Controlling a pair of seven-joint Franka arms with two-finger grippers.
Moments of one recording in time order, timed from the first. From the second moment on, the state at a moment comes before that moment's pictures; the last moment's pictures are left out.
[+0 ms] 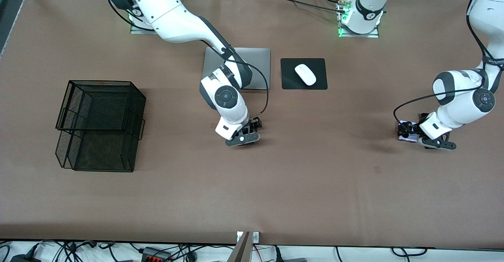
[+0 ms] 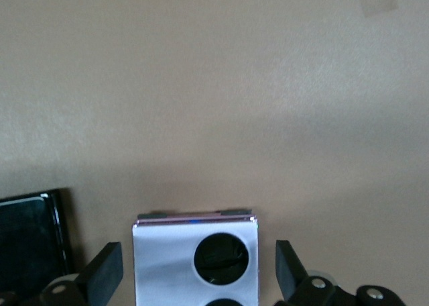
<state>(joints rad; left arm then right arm) 0.67 0.57 -0.41 -2.05 0.25 2.59 0.26 0.67 0.94 0.03 -1.32 0.05 2.37 0.44</state>
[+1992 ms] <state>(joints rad) 0.69 0.57 -0.42 -2.09 0.26 2.59 0.25 0.44 0.58 -0.11 -1.52 0.05 2.03 0.20</state>
